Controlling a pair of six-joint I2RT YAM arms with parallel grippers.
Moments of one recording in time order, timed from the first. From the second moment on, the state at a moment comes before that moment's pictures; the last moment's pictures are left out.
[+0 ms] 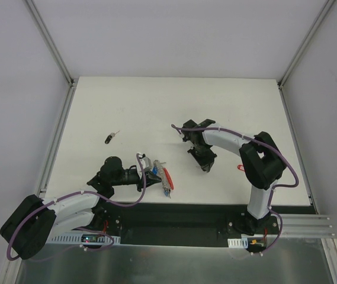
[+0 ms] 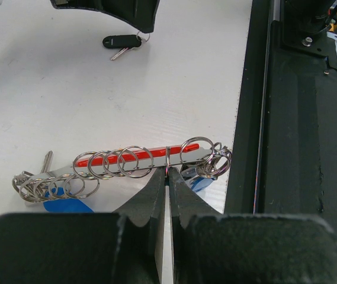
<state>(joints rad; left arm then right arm) -0.63 0.97 0.13 0.57 0.73 0.01 0.70 1.87 1.28 -1.05 0.11 0.09</state>
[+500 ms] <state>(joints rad) -0.63 0.97 0.13 0.57 0.73 0.01 0.70 1.87 1.27 -1.04 0.03 0.13</state>
